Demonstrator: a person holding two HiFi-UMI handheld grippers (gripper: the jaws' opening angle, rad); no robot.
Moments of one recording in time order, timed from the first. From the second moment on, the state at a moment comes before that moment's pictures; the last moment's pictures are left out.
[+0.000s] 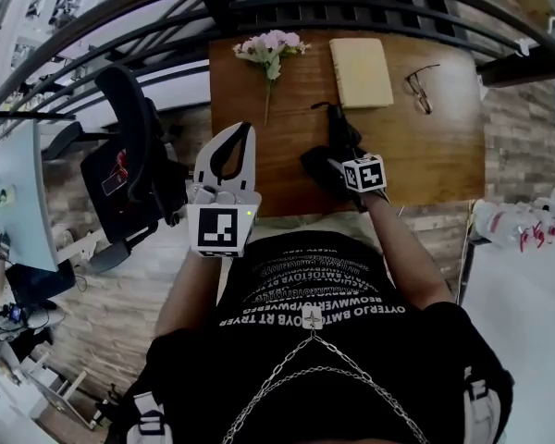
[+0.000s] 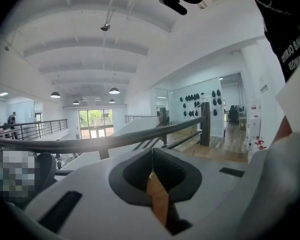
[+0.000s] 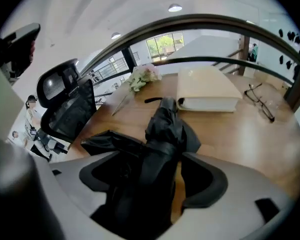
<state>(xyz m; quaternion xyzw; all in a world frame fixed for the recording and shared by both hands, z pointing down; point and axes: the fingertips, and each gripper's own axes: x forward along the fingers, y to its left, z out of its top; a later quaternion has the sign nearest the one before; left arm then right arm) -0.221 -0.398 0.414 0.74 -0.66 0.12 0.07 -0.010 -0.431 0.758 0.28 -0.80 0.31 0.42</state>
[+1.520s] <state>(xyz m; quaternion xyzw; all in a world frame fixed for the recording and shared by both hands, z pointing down) -0.242 -0.325 0.278 0.77 -0.63 0.01 -0.02 -0.013 -0.412 0.319 0.38 -0.92 -0.01 0.10</state>
